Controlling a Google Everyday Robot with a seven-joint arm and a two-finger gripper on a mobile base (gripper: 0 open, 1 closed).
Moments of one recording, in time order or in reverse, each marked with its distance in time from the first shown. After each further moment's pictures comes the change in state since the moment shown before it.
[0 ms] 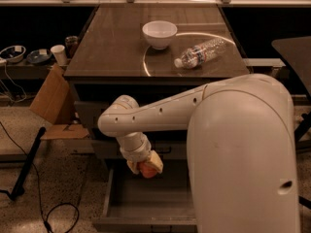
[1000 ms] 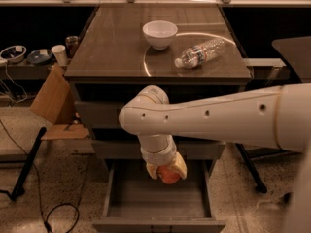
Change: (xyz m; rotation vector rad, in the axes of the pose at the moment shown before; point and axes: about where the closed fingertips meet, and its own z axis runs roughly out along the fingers) arm -0.049 0.085 -0.051 0.043 -0.006 -0.011
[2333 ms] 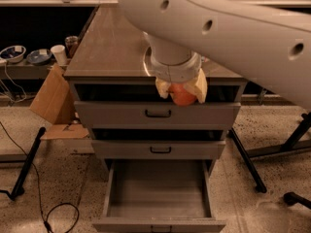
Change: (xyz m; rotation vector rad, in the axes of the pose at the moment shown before) arm 0.055 0.088 -0.261 0.117 0.366 0.206
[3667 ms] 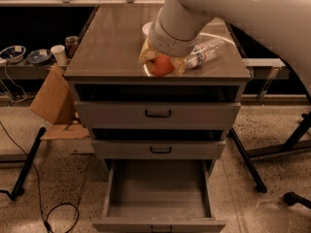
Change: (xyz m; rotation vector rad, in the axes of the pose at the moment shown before) arm 0.053 -0.070 -0.038 0.476 0.079 -0.074
